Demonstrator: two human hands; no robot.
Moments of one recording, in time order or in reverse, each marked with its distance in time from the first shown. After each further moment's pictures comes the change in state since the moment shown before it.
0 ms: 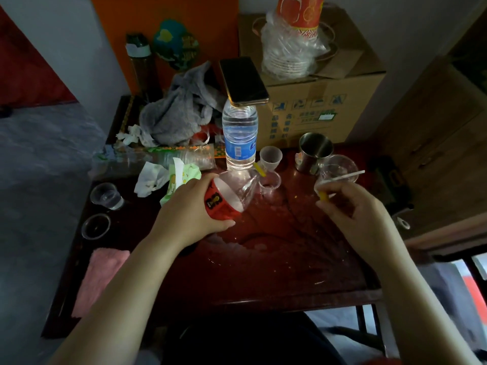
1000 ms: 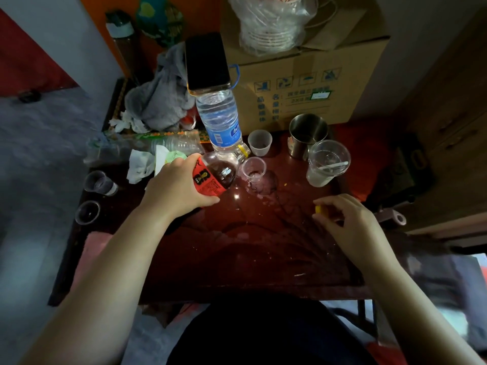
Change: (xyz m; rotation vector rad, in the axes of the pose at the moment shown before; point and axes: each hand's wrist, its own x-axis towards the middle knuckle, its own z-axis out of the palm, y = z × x) left_hand 0.047 0.050 0.017 0.255 -0.060 -0.161; right_hand 0.009 0.098 -0.026 -0.039 -0.159 0.072
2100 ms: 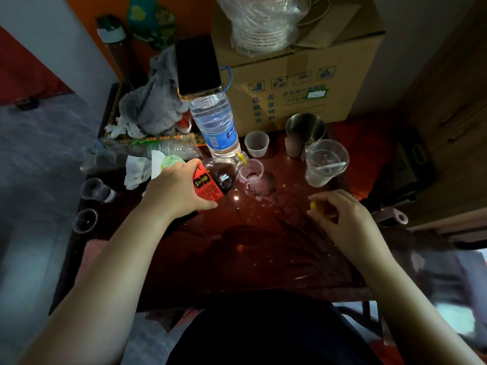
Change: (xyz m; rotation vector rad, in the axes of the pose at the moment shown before) left_hand 0.014 0.005 0.000 0.053 -0.093 -0.001; right_hand 0.010 0.000 0.003 0.041 0.000 -0.022
